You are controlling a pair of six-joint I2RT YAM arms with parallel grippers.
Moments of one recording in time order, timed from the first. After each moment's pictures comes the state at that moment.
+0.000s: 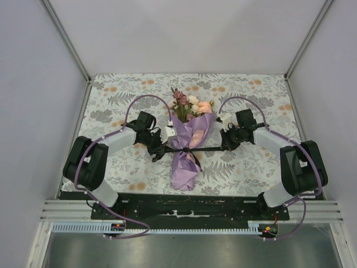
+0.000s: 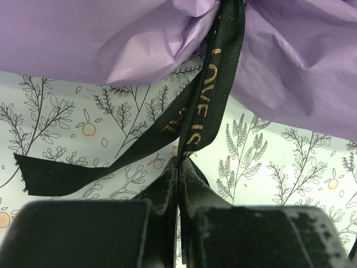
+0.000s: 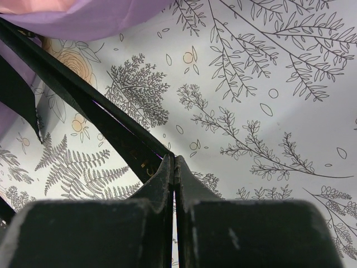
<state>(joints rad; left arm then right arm) -0.39 1.62 0.89 -0.45 0.55 0.77 0.24 1.54 0.83 -0.38 -0.46 -0.33</state>
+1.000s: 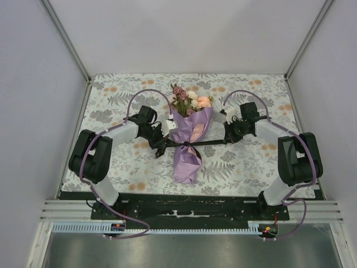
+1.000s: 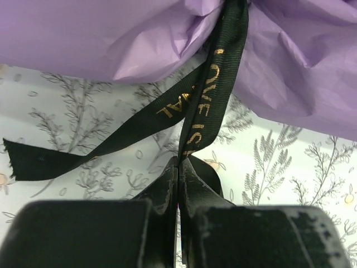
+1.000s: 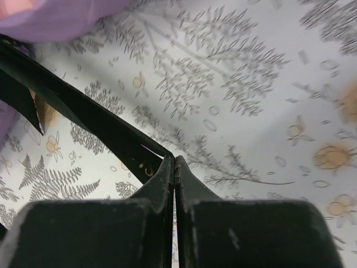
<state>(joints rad) -0.38 1.70 0.97 -0.46 0.56 0.77 0.17 1.64 0.91 -0.39 -0.48 -0.34</state>
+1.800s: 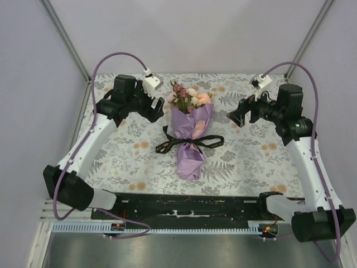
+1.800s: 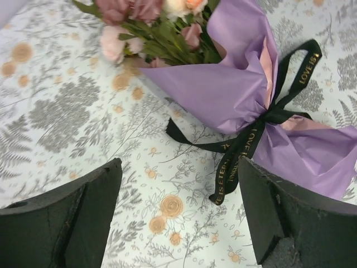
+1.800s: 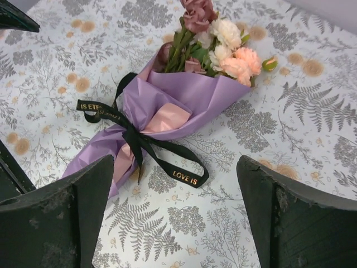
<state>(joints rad) -0.35 1.44 1.38 -0.62 0.38 0.34 0.07 1.15 1.19 -0.53 -0.66 -0.15</state>
